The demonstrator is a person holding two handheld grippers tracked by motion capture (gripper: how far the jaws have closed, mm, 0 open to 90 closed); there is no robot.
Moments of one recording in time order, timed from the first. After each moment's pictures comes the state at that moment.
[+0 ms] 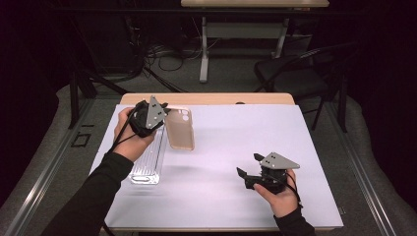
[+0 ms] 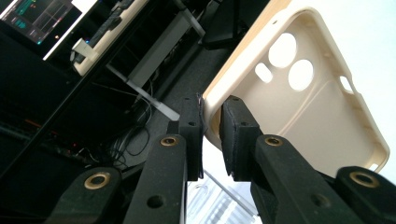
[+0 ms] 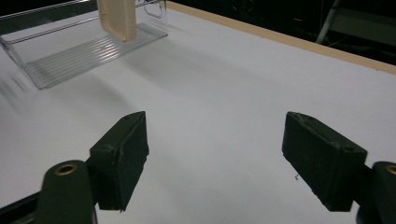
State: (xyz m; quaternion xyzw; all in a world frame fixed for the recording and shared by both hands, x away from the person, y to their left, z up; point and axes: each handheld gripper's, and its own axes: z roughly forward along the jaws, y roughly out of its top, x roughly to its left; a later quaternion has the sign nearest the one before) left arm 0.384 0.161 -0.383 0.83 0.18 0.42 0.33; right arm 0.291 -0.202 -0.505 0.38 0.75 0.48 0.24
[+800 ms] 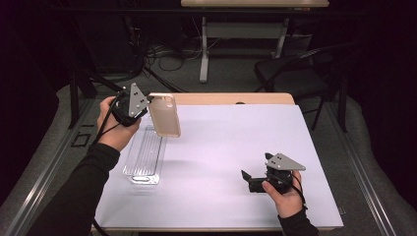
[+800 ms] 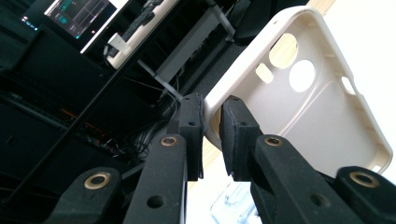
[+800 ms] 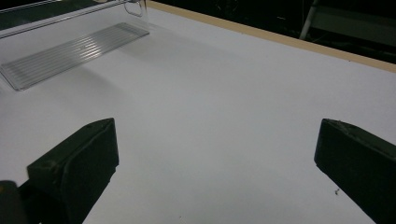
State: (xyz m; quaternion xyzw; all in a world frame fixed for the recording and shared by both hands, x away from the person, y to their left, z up) left arm 0.399 0.198 -0.365 0.81 0.20 0.46 0.32; right arm 0.288 -0.215 -0.508 0.39 0.74 0.47 0.26
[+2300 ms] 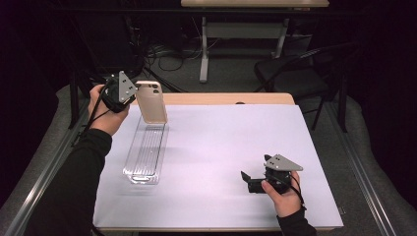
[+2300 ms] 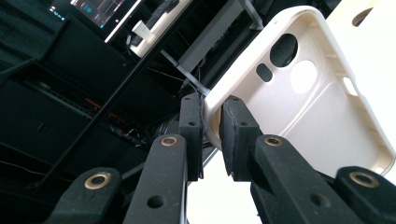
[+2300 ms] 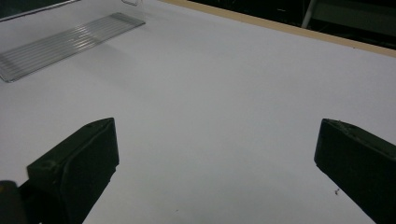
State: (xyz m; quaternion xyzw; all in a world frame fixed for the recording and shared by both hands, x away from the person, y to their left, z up) left arm 0.443 0.231 -0.368 0.79 0.22 0.49 0.29; right arm 0.292 -0.215 -0.520 0.40 0.75 0.46 0.25
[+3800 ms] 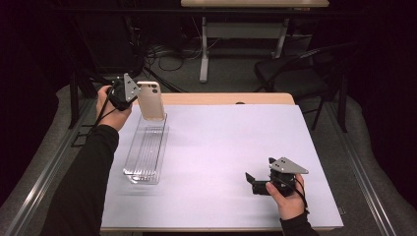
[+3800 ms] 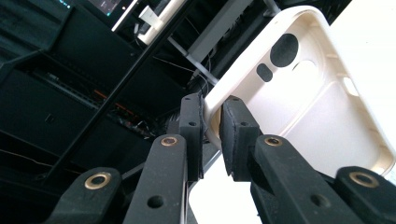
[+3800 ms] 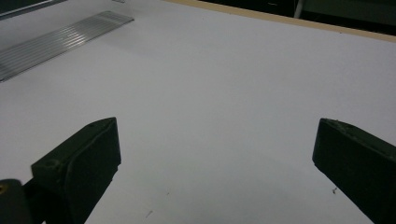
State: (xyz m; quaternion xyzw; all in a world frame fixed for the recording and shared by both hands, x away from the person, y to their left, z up) left arm 0.485 0.241 -0.408 0.79 0.23 0.50 0.27; right arm 0.286 -0.226 -0.527 0.43 0.74 0.46 0.25
